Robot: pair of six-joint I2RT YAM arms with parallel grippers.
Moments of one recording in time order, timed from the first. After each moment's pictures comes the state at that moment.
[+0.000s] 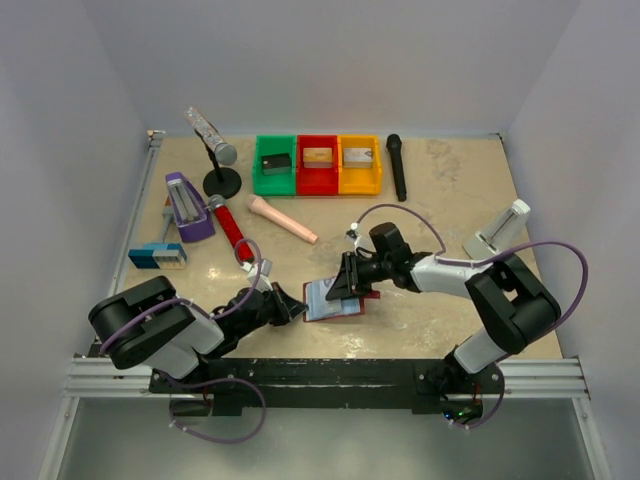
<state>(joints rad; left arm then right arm) -0.87 1.48 0.05 1.00 -0.05 -1.02 0.60 1.56 0.65 0.13 -0.75 0.77</state>
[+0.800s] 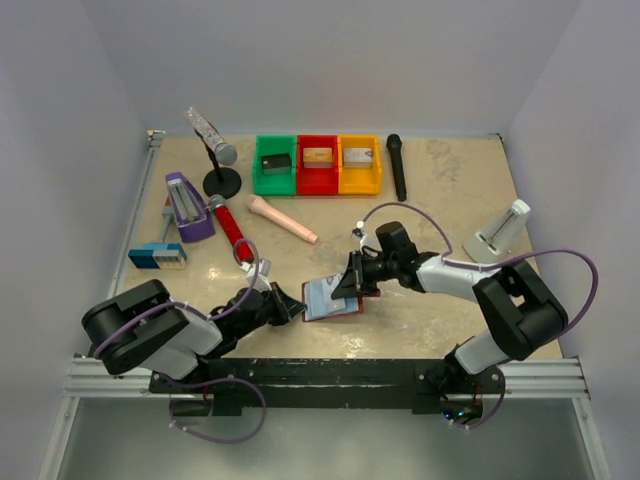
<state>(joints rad) -0.87 1.45 0.05 0.96 -0.06 -1.02 0.57 1.52 0.63 0.09 -0.75 0.74</state>
